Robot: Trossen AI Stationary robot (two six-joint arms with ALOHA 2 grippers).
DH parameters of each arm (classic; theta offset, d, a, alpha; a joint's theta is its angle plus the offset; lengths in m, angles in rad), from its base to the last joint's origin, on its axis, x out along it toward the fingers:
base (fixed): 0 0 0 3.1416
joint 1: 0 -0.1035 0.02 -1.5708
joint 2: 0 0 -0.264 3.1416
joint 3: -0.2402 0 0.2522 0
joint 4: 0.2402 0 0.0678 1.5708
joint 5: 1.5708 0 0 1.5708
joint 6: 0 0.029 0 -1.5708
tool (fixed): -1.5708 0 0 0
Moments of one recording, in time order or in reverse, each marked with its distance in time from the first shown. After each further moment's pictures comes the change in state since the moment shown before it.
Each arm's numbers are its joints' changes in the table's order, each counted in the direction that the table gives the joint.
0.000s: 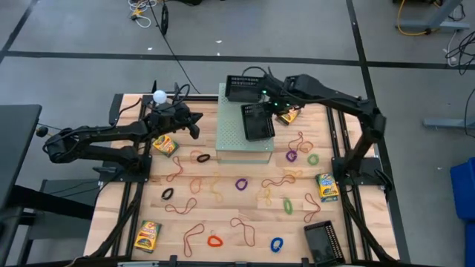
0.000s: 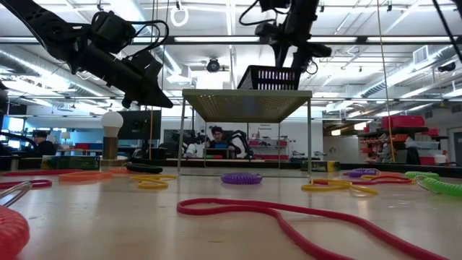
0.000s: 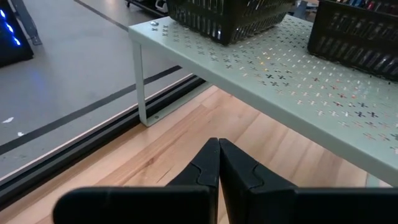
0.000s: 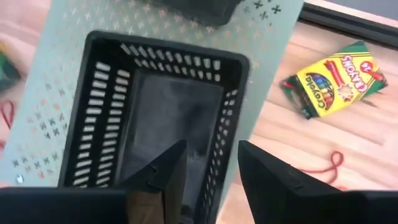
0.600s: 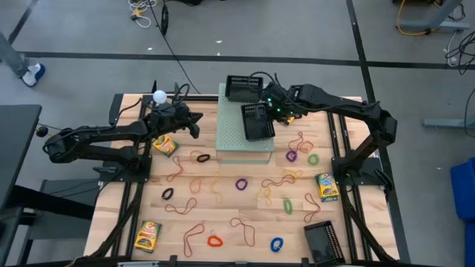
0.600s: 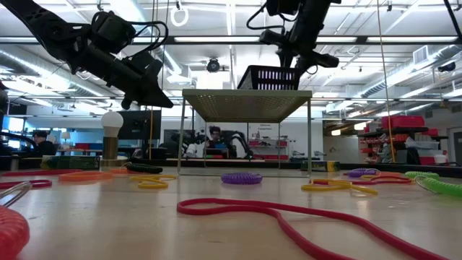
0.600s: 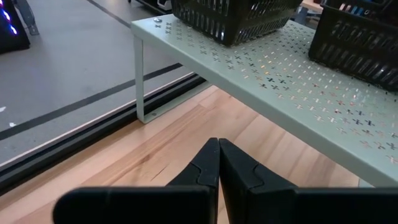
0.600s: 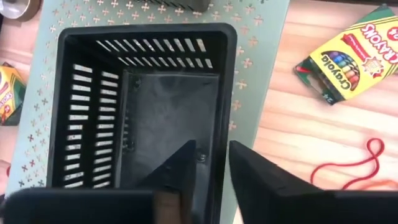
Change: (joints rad) left arm 0.000 0.000 0.000 0.000 -0.001 -0.062; right arm -0.009 0.101 0.231 -0.195 -0.005 0.145
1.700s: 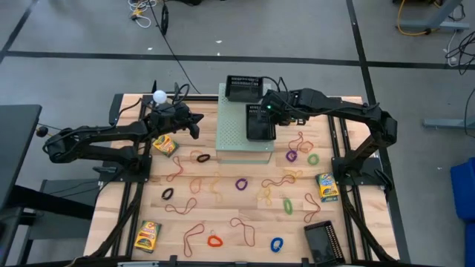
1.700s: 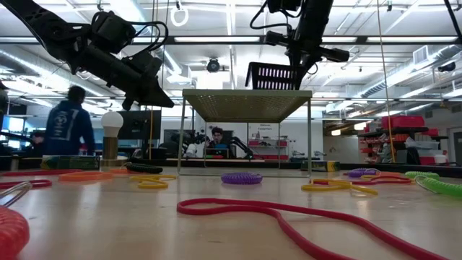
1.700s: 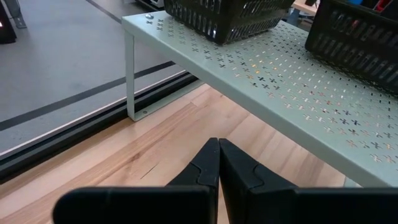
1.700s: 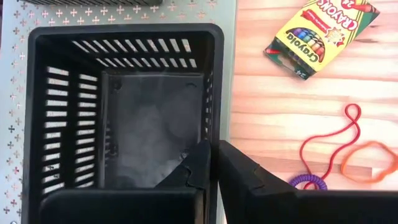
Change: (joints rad) left arm 0.000 0.000 0.000 0.000 -0.034 -0.021; right arm -0.054 0.006 0.000 0.090 -0.094 0.209
